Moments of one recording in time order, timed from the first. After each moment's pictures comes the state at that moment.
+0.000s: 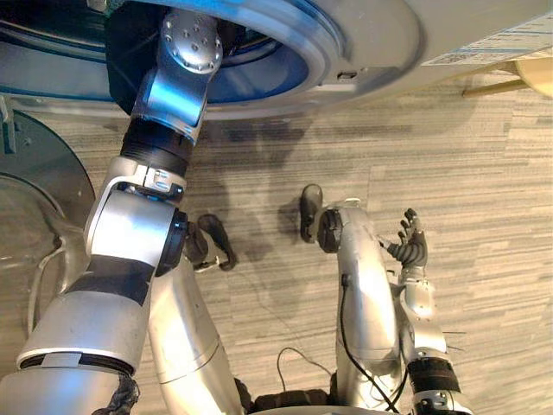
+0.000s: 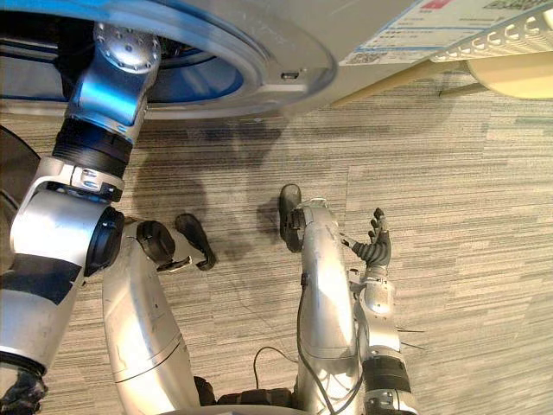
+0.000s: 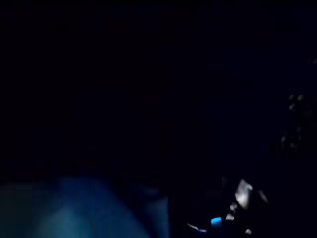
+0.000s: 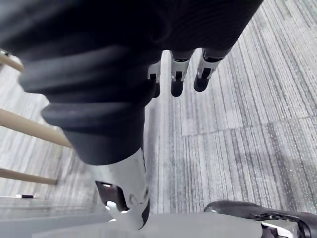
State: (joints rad) left arm -1.40 0.43 -0.19 0.73 0.28 -0.05 0.22; right arm -0.11 -0.07 -0.16 0.29 0.11 -0.18 -0.16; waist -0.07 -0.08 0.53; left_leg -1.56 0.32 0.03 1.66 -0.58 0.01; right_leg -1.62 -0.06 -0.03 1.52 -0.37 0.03
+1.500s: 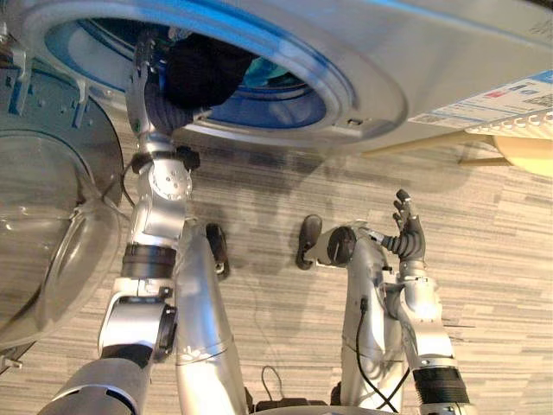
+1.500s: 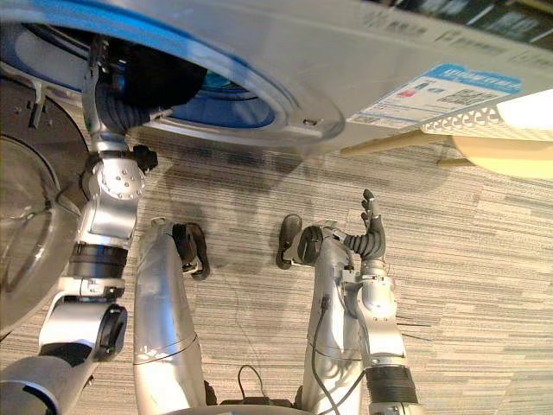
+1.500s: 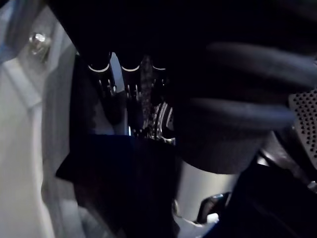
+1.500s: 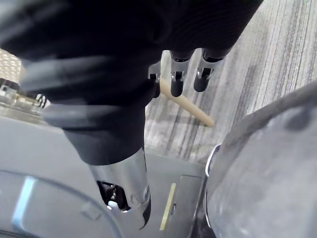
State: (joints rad) left arm -0.93 0.44 0.02 0.45 0.61 0.04 0.33; right arm -0.05 -0.11 -0.06 0.00 -0.01 -0.16 -0.15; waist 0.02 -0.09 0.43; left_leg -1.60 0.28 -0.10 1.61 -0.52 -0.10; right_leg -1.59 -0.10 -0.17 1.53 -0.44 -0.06
